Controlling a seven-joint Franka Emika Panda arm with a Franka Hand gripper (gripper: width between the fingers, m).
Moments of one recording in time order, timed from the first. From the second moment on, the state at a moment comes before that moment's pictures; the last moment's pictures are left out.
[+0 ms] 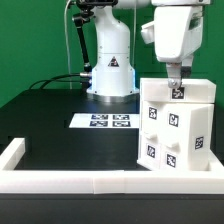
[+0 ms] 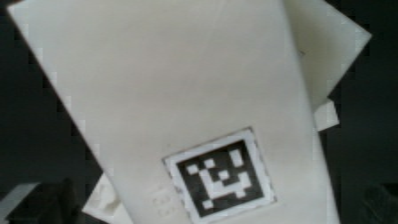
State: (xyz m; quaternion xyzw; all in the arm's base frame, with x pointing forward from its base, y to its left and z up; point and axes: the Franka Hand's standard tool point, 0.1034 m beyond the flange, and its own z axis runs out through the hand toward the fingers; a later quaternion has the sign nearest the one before) arm 0.589 0.091 0.165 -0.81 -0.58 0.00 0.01
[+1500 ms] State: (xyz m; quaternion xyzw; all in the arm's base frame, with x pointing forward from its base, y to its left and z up) arm 0.588 0.080 0.154 -0.91 -0.41 0.00 0.01
